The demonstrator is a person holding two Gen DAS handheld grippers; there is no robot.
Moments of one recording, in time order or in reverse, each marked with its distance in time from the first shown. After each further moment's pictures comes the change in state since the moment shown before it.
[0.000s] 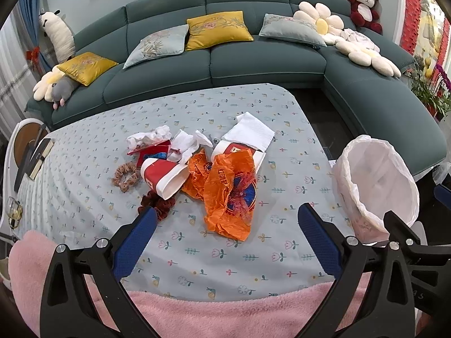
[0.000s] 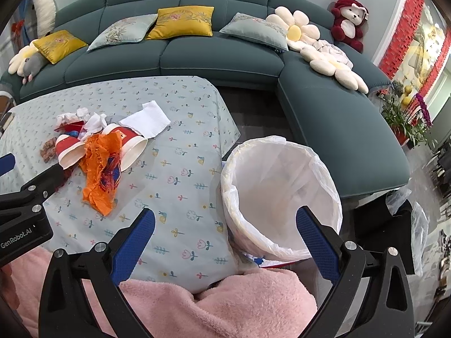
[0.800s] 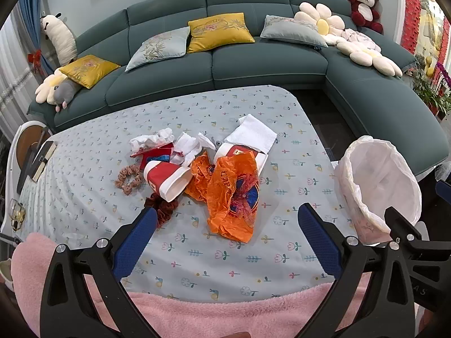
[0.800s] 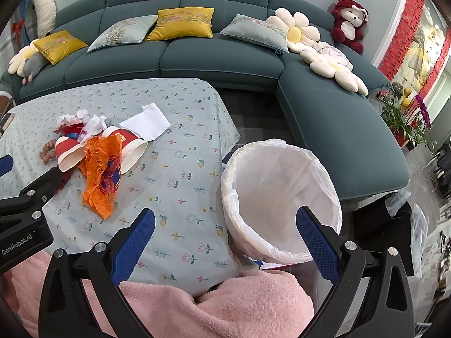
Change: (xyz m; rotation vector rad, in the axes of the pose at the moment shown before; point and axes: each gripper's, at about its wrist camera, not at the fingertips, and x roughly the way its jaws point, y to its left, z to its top) left arm -0.003 0.000 0.004 0.008 -0.007 0.013; right arm 0.001 0.000 0.004 -0.001 -0.006 -0.001
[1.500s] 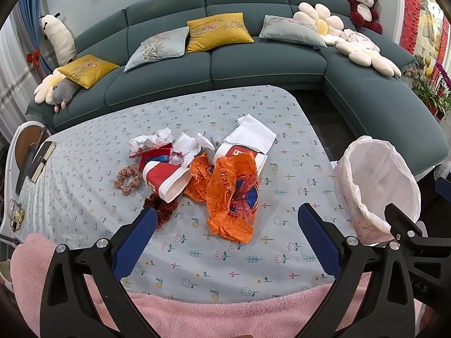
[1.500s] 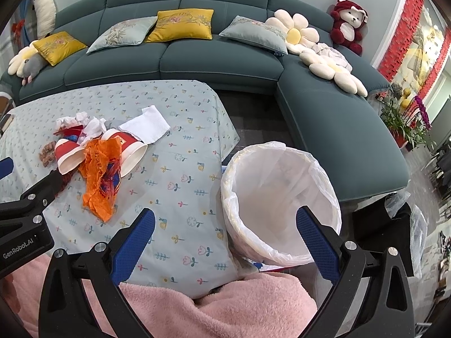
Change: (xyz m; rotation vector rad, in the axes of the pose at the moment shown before) left arm 0.000 0.000 0.000 0.003 -0.002 -0.003; right arm 0.000 0.004 0.002 -0.001 -0.009 -0.006
